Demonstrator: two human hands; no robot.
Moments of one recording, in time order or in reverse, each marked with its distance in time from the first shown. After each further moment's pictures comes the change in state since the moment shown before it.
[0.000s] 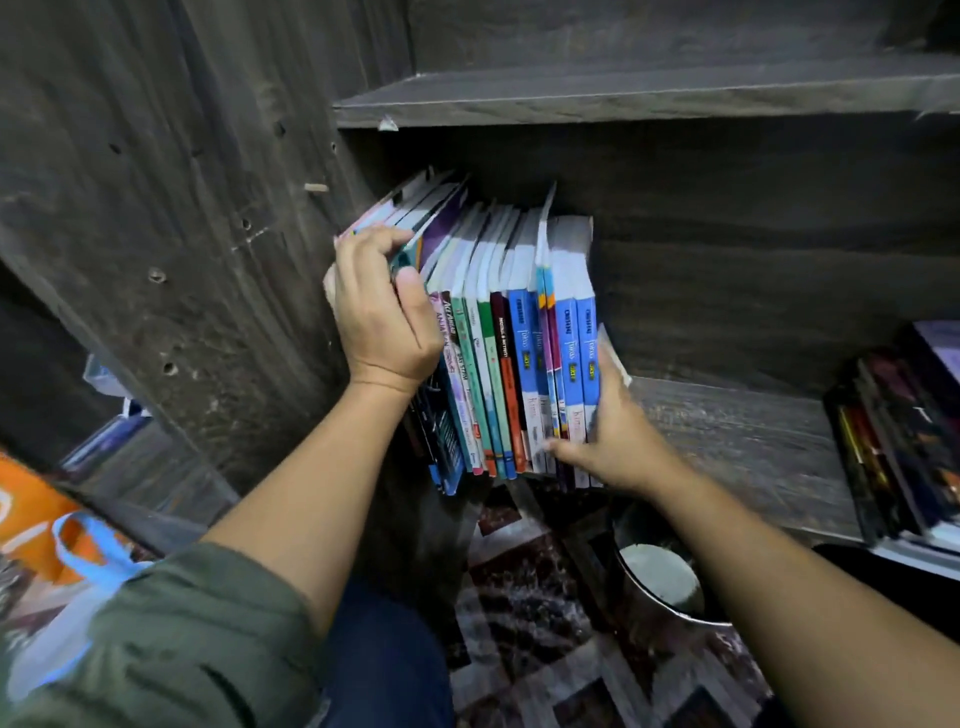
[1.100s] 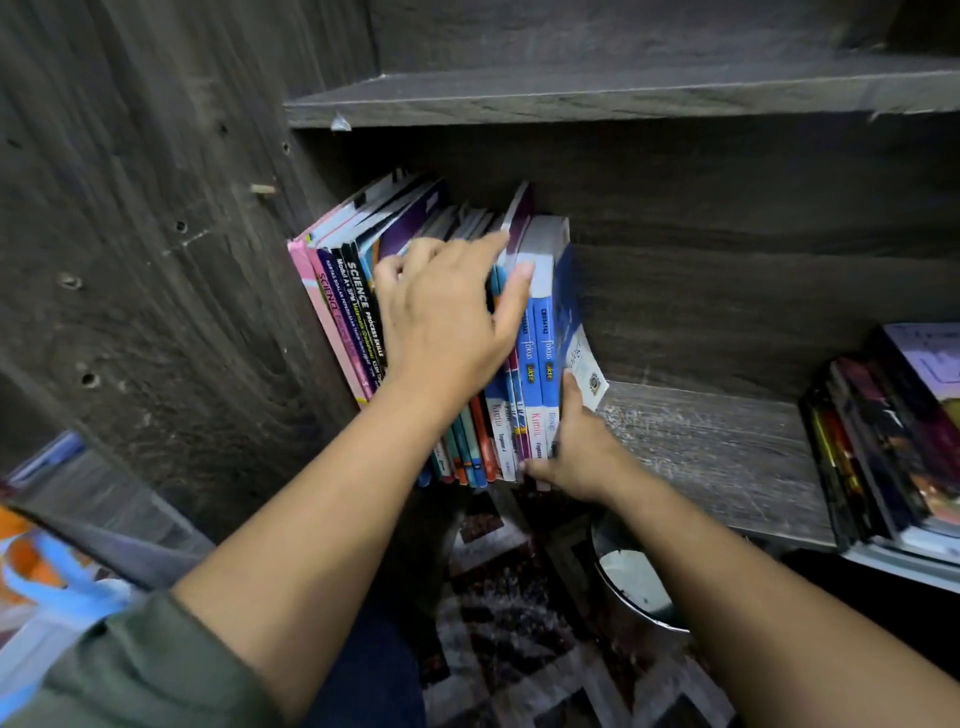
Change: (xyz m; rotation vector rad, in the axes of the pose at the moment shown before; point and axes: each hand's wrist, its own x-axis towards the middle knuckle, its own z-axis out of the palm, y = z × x) left_hand 0.001 0.074 0.024 0.294 -0.350 0.070; right_hand 0.006 0.005 0.011 -0.127 -0.083 0.159
